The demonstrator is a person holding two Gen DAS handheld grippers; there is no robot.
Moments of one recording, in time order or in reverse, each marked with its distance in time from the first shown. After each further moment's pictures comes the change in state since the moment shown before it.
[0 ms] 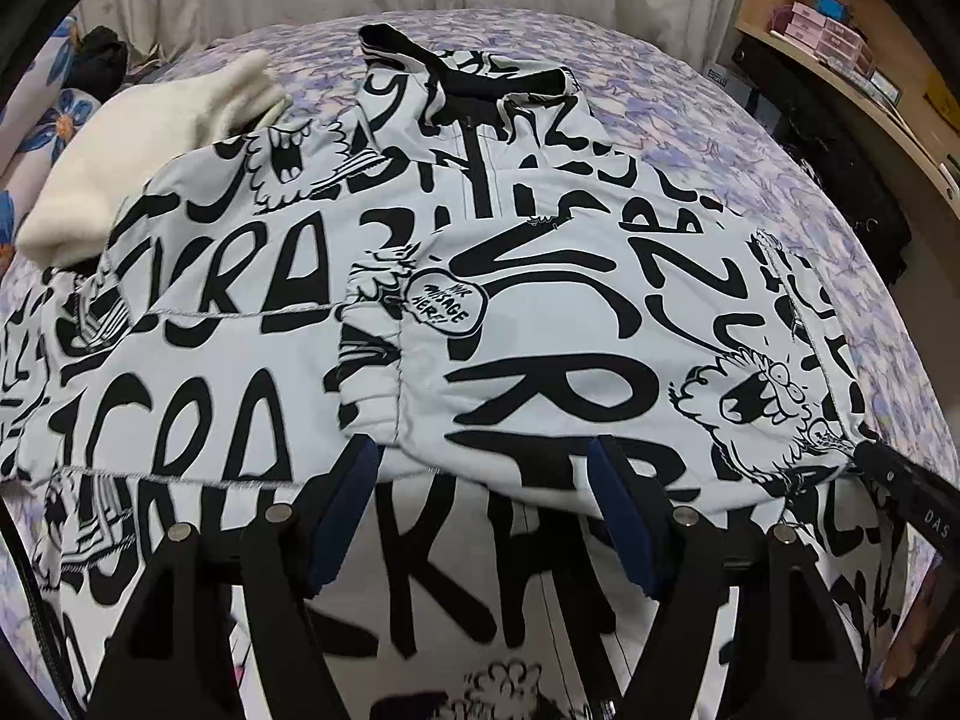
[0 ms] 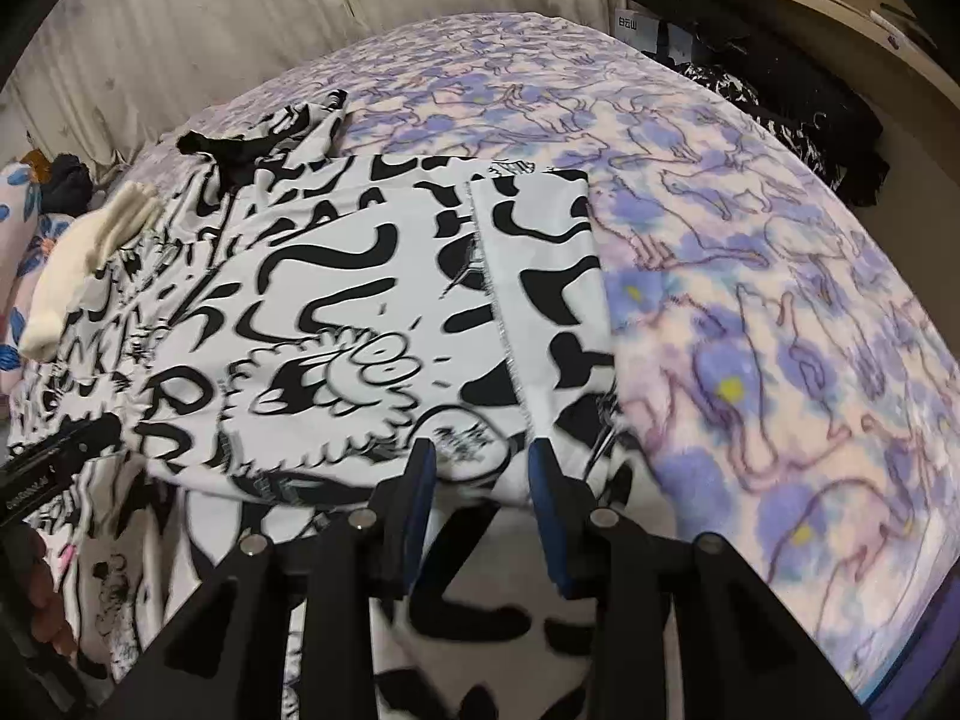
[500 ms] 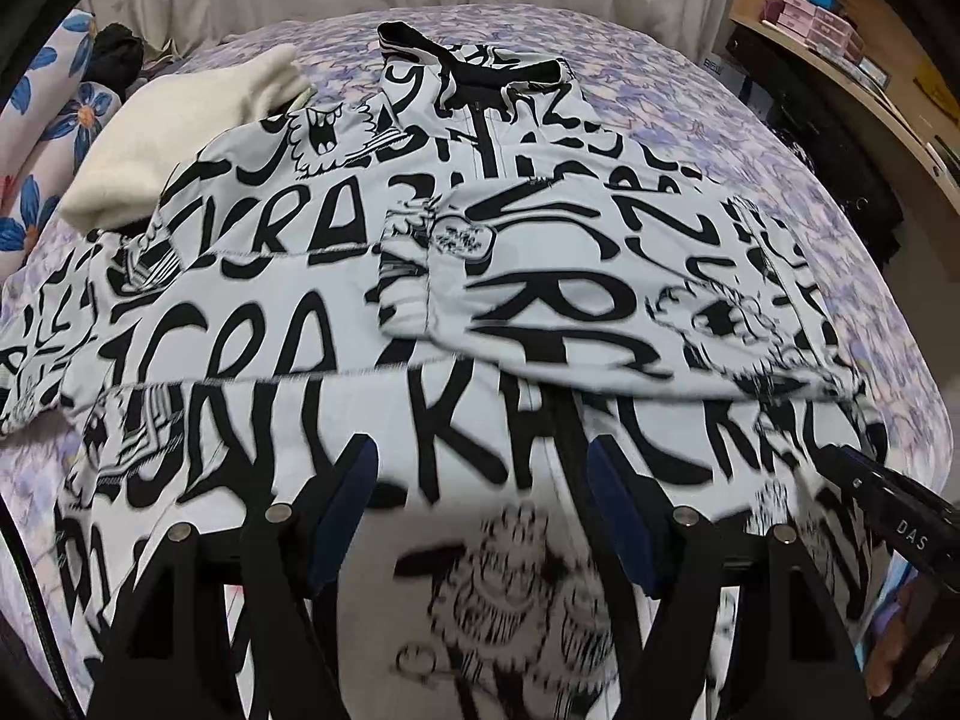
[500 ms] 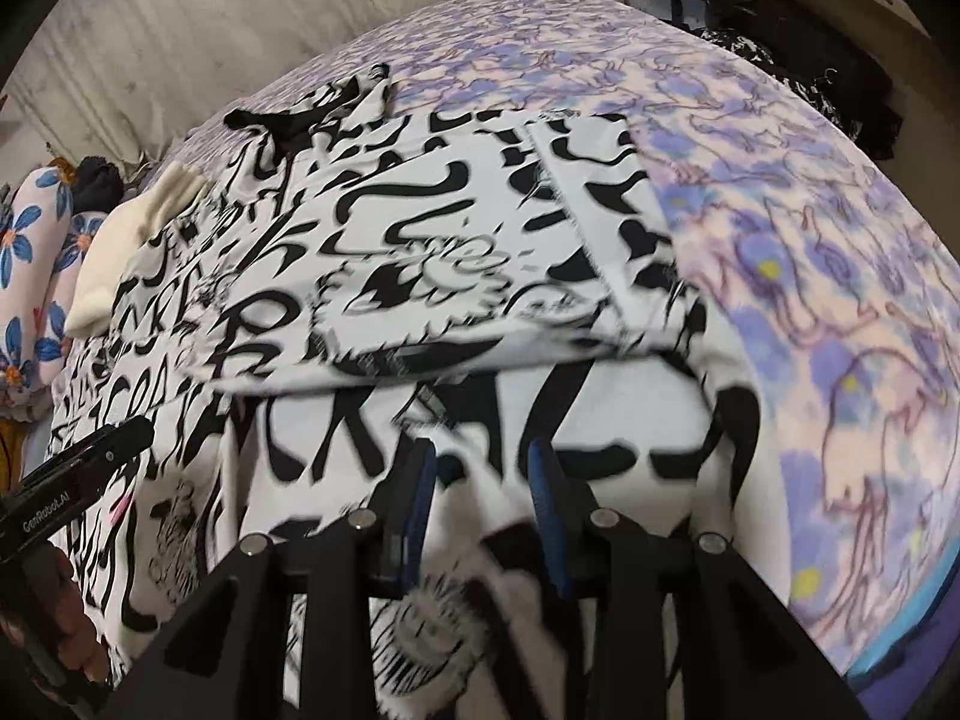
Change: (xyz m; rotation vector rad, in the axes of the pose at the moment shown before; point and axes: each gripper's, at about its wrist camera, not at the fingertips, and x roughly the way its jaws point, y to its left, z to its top) left arm -0.052 0.006 -0.050 0.017 0.026 0.013; right arm -0.026 0.031 -0.052 0.013 0.053 0.078
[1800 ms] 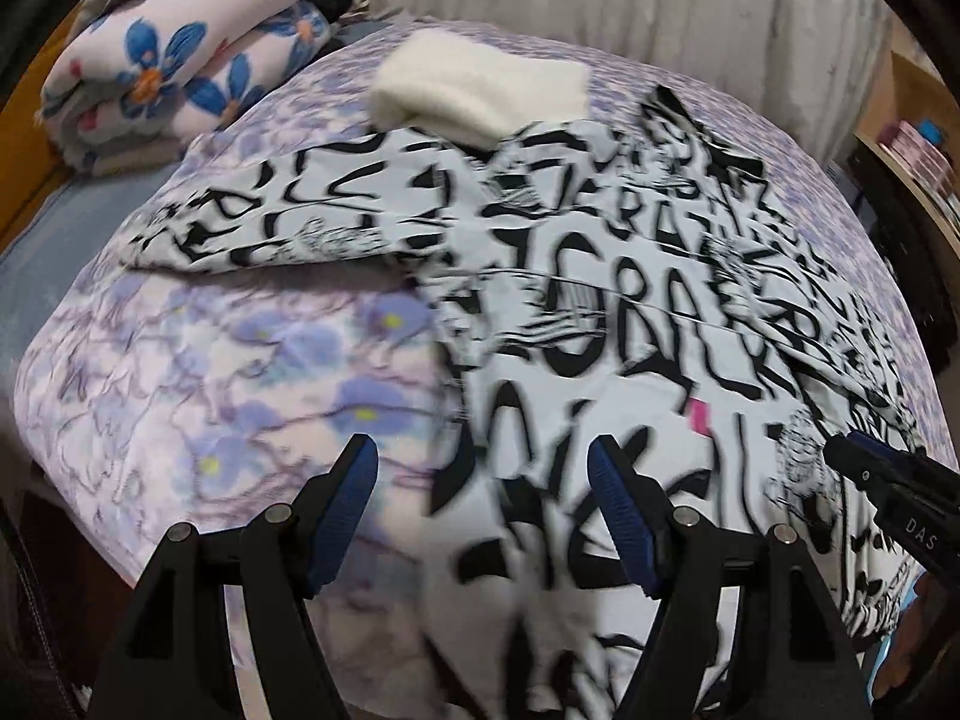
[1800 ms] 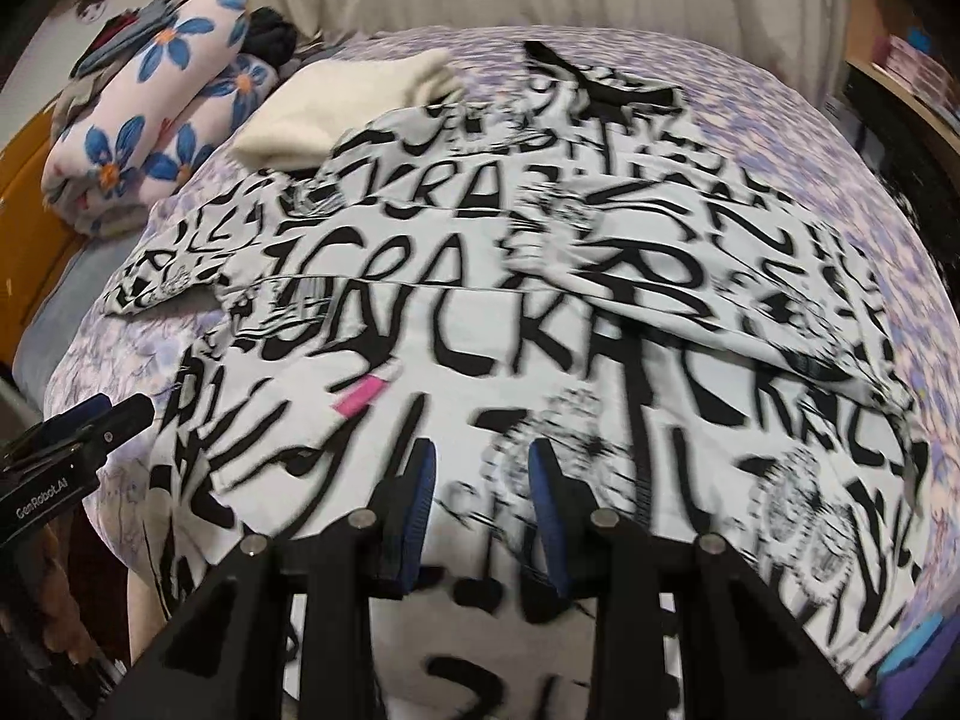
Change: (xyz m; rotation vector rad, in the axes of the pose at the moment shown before) left arm -0.099 0.238 -0.106 -0.293 -0.084 0.141; right arm -0.019 0.254 -0.066 -0.402 0.008 0.085
